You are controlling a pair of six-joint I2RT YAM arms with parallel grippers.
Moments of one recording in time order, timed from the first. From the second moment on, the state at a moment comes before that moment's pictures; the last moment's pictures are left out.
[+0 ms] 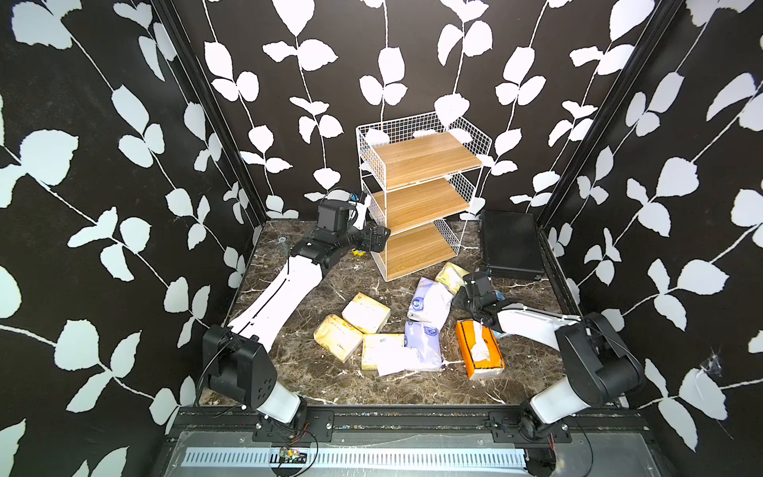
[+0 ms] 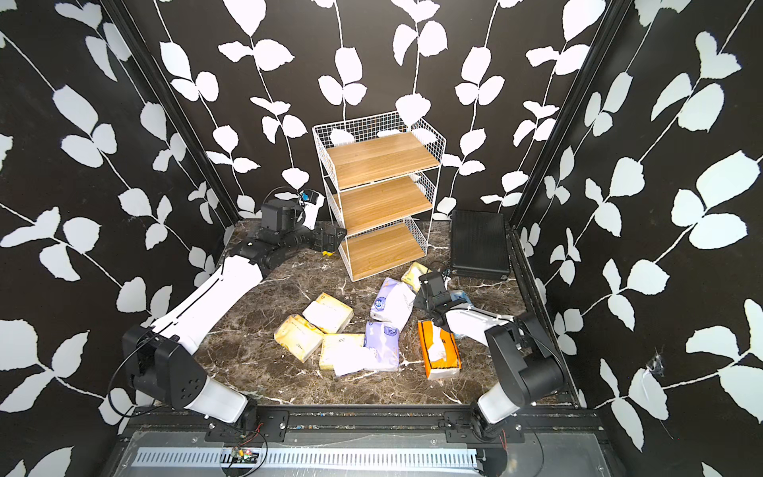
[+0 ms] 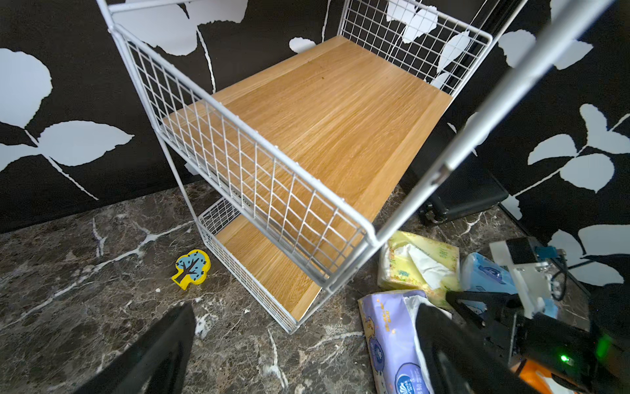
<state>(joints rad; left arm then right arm) -0.41 1.52 1.43 -0.37 0.22 -0.10 0.44 1.53 0.71 -0.01 0.24 0.70</state>
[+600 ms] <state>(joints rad) -0.41 1.22 1.18 -0.26 -0.08 -0.08 0.40 1.14 0.82 -0.19 0.43 0.39</state>
